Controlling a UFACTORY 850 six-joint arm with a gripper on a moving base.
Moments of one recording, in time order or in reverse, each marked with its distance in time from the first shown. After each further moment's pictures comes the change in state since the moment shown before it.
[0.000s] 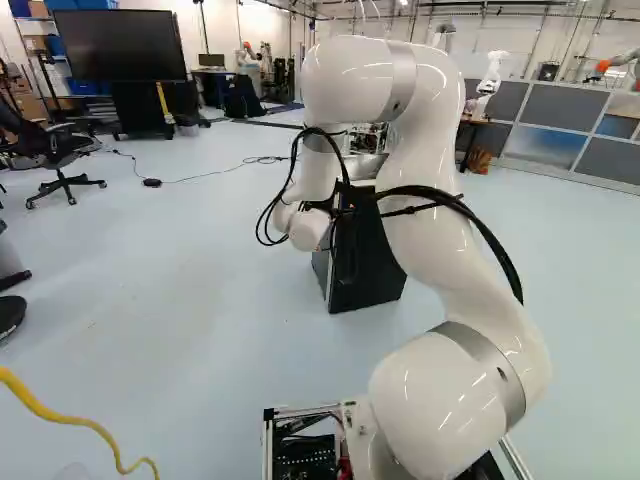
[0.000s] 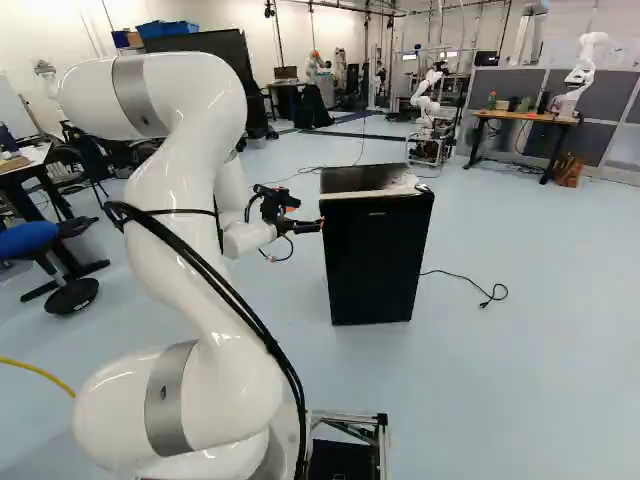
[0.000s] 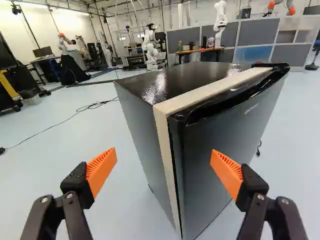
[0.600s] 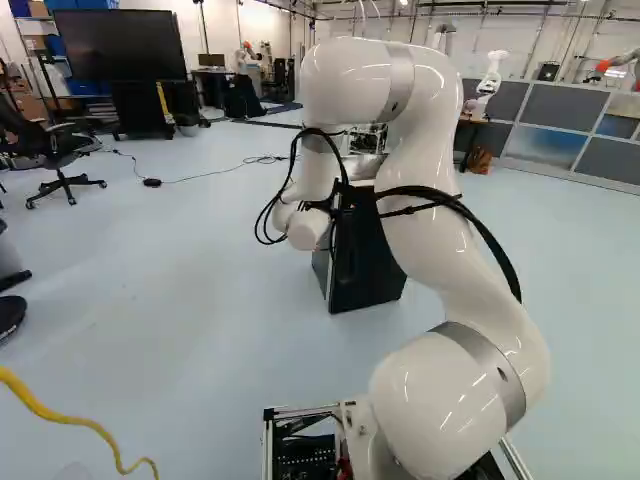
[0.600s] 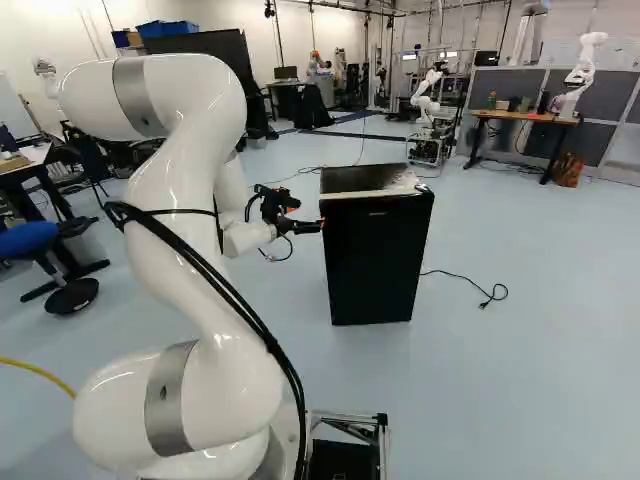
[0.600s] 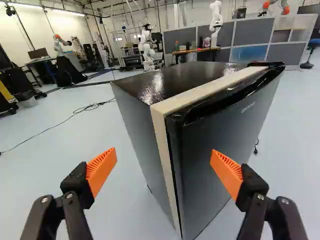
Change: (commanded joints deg) arm 0.6 -0.3 -0.5 2.1 0.0 0.0
